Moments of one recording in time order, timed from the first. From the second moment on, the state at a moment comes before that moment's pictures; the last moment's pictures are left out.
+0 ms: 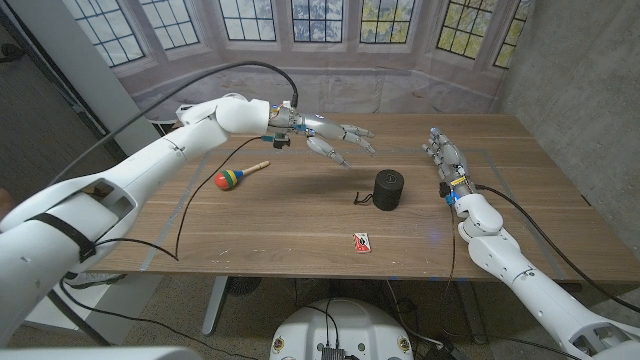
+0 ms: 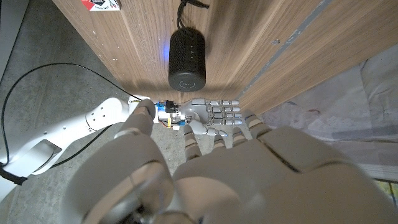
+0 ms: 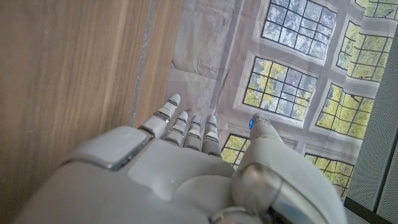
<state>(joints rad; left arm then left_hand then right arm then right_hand) 0.24 0.66 0.77 -1.36 0.28 -0.81 -0.64 0.59 0.10 0.54 -0.19 0.19 0.12 -0.22 0.20 0.18 -0.18 -0.02 0.20 0.19 -0.17 0.09 0.18 0.17 0.00 0.10 0.19 0.17 -0.95 -0.49 -0.31 -1.32 0.64 0.44 -0.06 0.44 0.16 0.29 -0.11 0.18 0.19 -0.01 0.20 0.19 0.10 -0.01 0.19 0.20 0.03 -0.03 0.20 0.23 0.25 -0.04 0.19 0.17</state>
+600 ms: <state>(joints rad) 0.22 0.67 0.77 -1.45 0.38 -0.88 -0.65 0.62 0.08 0.54 -0.19 0.19 0.11 -0.22 0.20 0.18 -0.18 -0.03 0.20 0.19 -0.17 0.09 0.18 0.17 0.00 0.09 0.19 0.17 -0.98 -0.50 -0.29 -1.34 0.64 0.45 -0.08 0.44 0.16 0.29 -0.11 0.18 0.19 -0.01 0.20 0.19 0.10 0.00 0.19 0.20 0.03 -0.03 0.20 0.22 0.25 -0.04 0.19 0.17</state>
